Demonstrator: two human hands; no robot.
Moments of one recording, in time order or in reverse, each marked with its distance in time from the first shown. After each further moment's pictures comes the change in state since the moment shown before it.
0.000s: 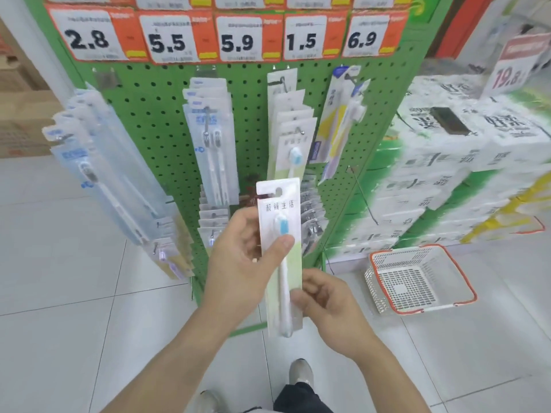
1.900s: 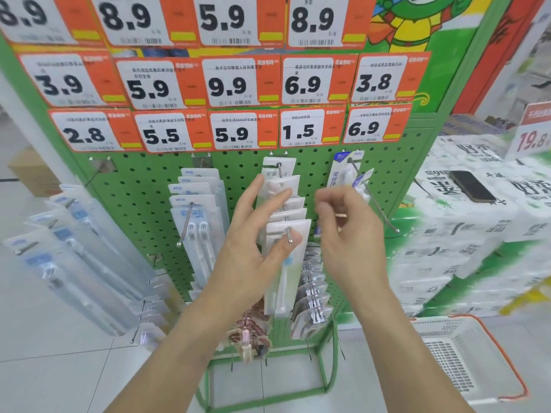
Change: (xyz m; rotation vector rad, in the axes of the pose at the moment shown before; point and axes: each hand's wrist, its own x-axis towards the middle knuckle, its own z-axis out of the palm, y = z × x) left_hand 0.139 0.039 0.026 0.418 -0.051 0.362; right_hand 0.168 -0.151 -0.041 -0.592 0.497 -0.464
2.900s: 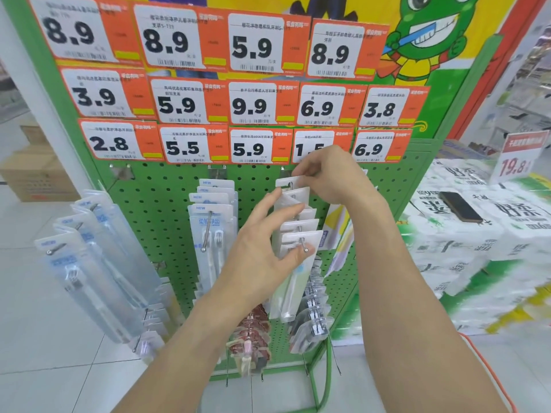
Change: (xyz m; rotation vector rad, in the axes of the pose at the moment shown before) left_hand 0.010 0.001 -0.015 0.078 -0.041 -0.018; right_hand 0.124 -0.025 0.023 -0.434 -0.431 -0.059
